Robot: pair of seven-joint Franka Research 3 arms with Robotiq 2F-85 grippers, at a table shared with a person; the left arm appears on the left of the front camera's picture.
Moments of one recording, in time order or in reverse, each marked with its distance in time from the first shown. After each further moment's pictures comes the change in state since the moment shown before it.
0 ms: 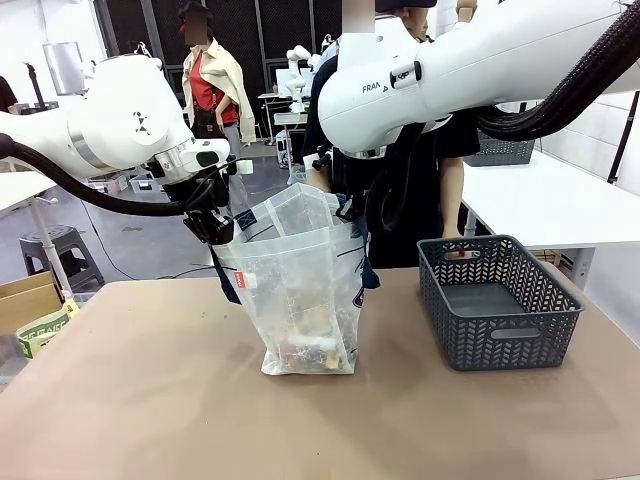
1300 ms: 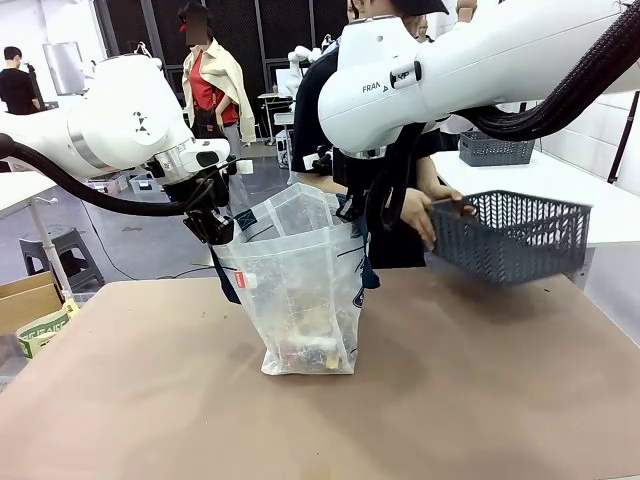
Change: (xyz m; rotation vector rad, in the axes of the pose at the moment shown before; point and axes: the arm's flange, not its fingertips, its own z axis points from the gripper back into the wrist) left arm 0.000 0.000 0.000 0.000 0.000 0.000; right arm 0.000 0.000 0.000 0.000 0.000 0.000
